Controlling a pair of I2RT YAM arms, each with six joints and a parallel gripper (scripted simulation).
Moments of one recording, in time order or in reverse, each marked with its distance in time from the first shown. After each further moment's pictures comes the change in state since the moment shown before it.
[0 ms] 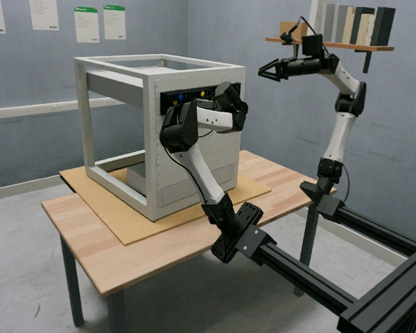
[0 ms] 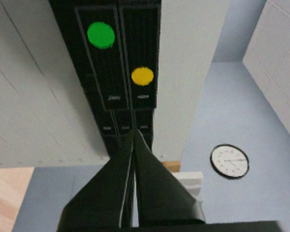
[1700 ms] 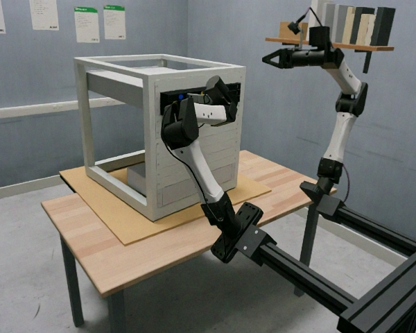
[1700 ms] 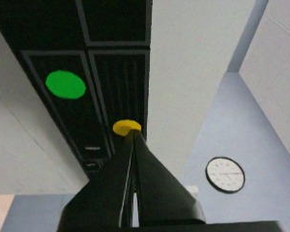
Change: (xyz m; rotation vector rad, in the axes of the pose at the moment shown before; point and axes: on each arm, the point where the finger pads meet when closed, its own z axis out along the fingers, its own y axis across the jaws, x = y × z) left arm -0.012 -0.013 0.059 0.001 -0.029 -0.035; right arm -0.036 -0.035 -0.022 0.130 -0.075 0.101
